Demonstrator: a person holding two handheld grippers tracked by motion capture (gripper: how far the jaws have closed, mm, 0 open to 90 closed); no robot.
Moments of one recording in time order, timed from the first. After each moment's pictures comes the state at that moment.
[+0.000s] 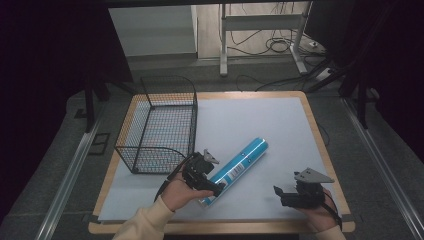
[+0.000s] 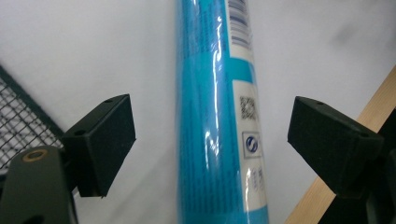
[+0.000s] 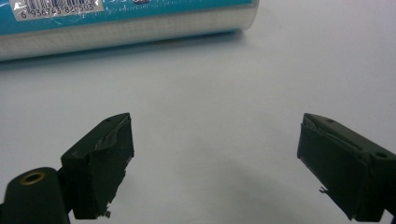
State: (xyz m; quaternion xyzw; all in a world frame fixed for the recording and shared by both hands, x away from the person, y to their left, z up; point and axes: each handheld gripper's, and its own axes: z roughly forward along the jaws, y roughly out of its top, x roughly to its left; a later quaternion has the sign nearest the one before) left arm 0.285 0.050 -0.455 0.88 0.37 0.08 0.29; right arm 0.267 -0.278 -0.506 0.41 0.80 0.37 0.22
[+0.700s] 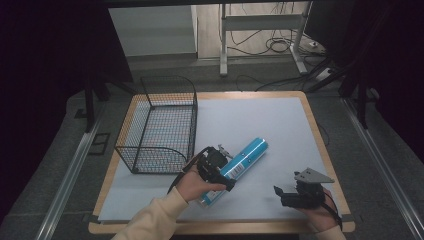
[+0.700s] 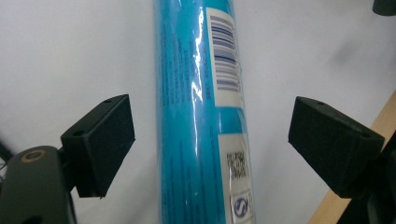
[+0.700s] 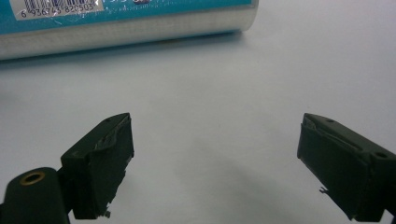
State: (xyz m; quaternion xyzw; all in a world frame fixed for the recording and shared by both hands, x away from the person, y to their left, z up) left arm 0.310 0.016 -0.458 0.89 0.36 0.06 0.26; right arm 0.267 -0.279 -0.506 0.40 0.81 0.37 0.23
